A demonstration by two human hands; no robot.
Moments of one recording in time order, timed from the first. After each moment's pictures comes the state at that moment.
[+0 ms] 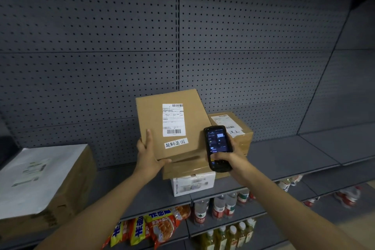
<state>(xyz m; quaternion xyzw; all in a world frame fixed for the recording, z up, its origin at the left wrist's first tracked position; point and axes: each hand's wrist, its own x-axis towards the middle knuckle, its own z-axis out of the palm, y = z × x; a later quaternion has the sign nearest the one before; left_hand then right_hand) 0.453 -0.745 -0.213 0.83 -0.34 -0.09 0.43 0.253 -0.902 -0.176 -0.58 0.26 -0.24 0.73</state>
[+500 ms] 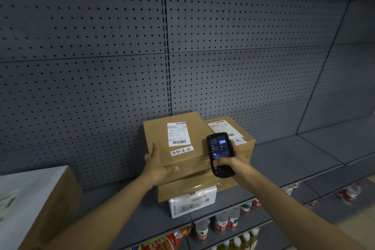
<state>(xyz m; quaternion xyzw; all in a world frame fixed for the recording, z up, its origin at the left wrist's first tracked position) 0.495 -0.823 -0.211 0.83 -0.31 -0.25 0.40 0.294 -0.963 -0.188 -0.57 0.32 -0.25 0.71</state>
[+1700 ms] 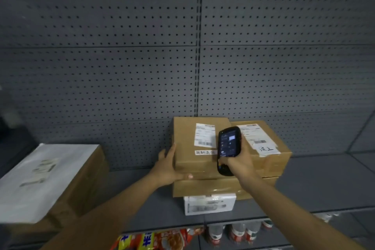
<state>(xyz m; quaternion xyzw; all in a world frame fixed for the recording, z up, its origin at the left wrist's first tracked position) 0.503 -0.802 -0.227 0.86 -0.32 -0.24 0.31 0.349 -0.965 -0.193 -0.70 0.33 -0.28 0.58</state>
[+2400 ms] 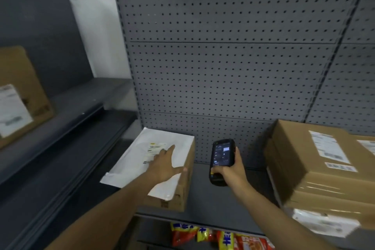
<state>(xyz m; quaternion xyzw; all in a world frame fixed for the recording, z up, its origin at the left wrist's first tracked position) 0.688 -0.493 -0.249 0.94 -0.22 -0.15 0.23 0.560 -0.676 -0.238 -0.68 0.26 -0.17 0.66</state>
